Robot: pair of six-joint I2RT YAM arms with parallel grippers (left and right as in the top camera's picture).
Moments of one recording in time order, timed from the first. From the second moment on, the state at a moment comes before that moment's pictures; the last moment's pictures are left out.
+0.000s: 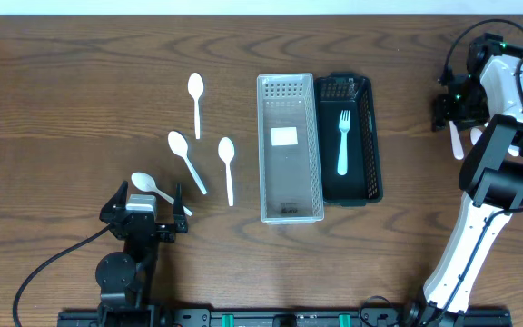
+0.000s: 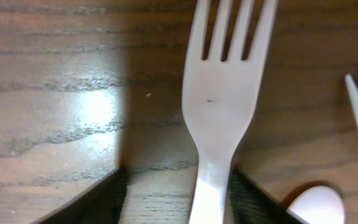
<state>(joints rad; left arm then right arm) 0.00 0.01 0.03 -0.12 0.06 0.06 -0.28 2.46 2.08 -1.24 0.04 -0.29</state>
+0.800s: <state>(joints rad) 0.00 0.01 0.03 -0.12 0.06 0.06 -0.17 2.46 2.52 -1.59 0.10 -0.13</state>
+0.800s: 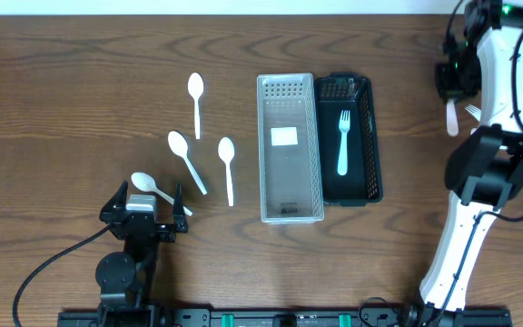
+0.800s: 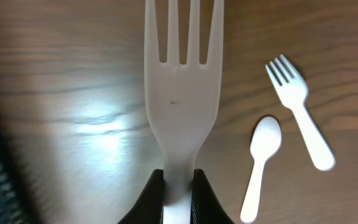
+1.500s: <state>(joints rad) 0.00 0.01 0.03 -0.12 0.06 0.06 0.26 2.28 2.61 -1.70 -0.06 0.22</state>
